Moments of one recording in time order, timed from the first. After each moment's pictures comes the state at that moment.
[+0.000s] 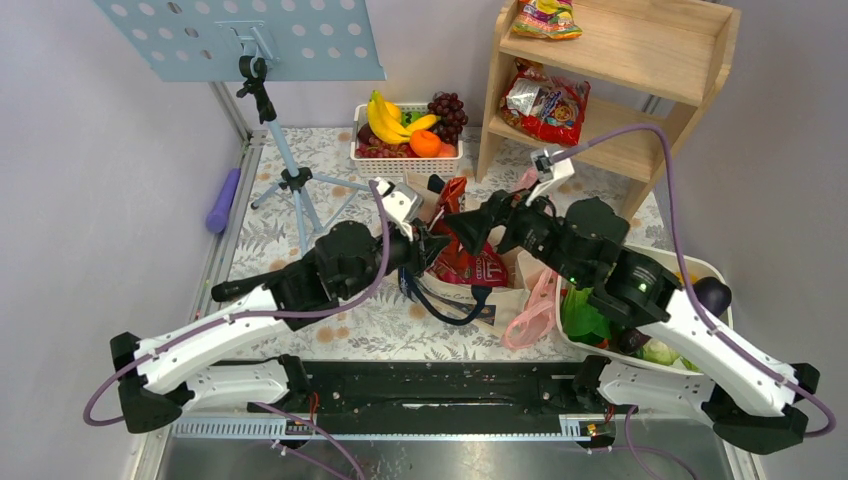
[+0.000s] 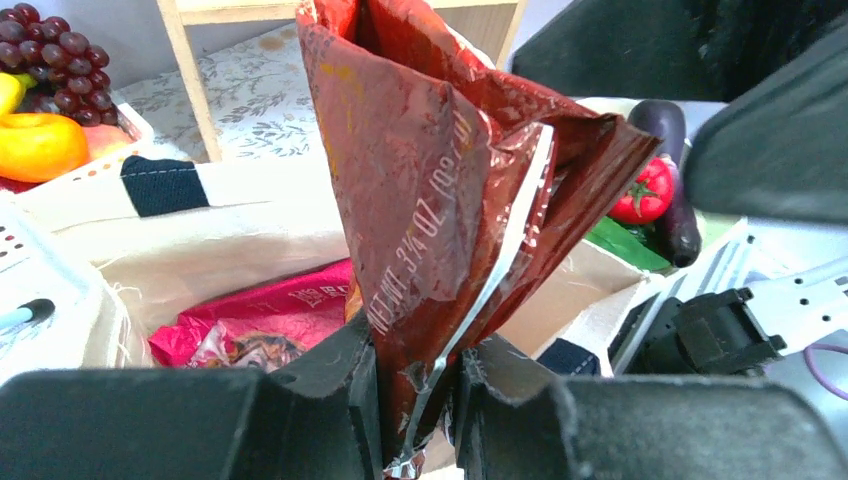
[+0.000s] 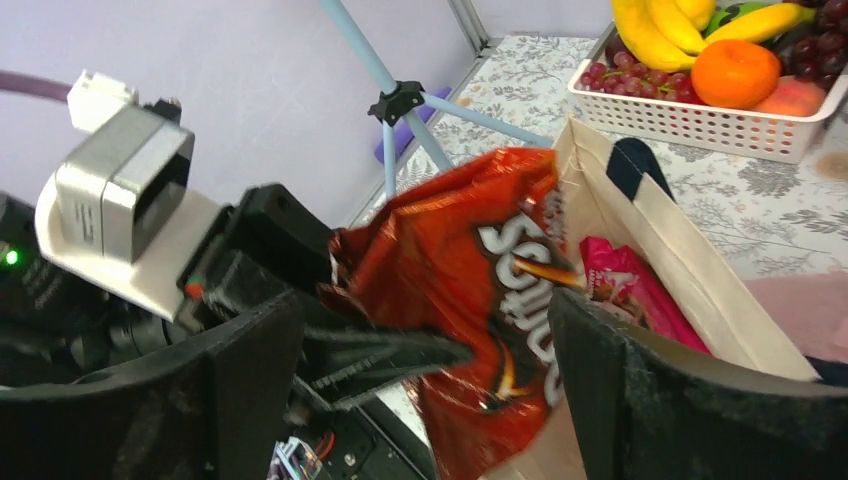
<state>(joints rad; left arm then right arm) -1.06 1.03 1.03 -0.10 -0.17 -0.21 0.96 0.98 1.25 -0.35 0.19 0.52</state>
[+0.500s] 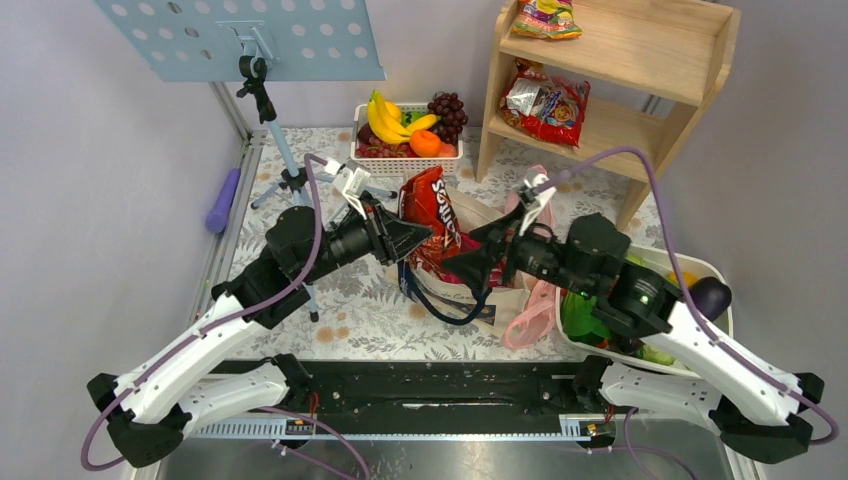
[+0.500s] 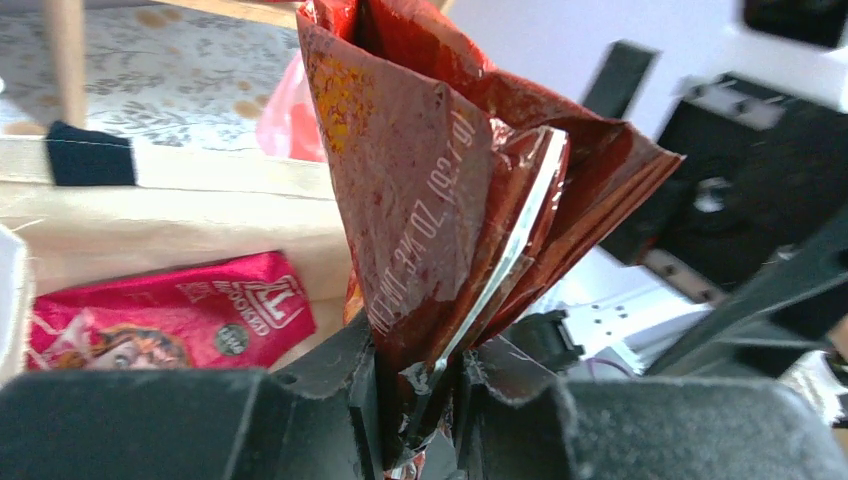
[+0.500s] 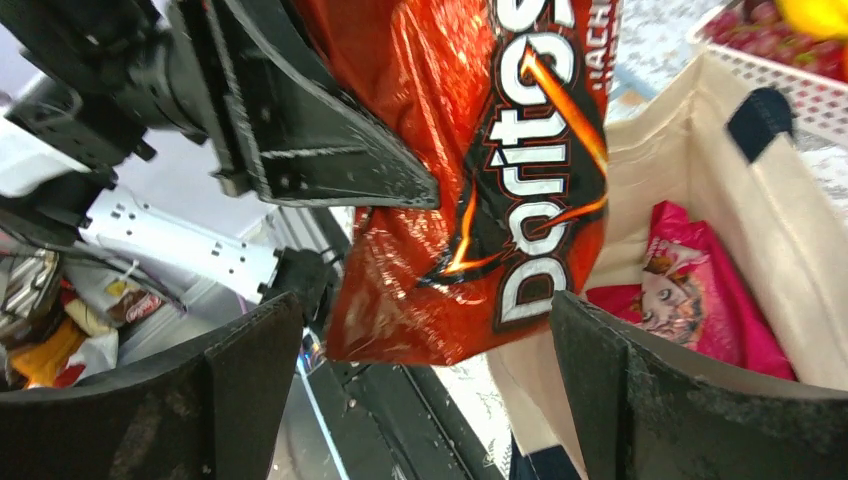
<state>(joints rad) -0.83 0.90 1.03 -0.15 0.17 -0.53 0.96 0.85 1.12 -0.36 -0.05 0.40</state>
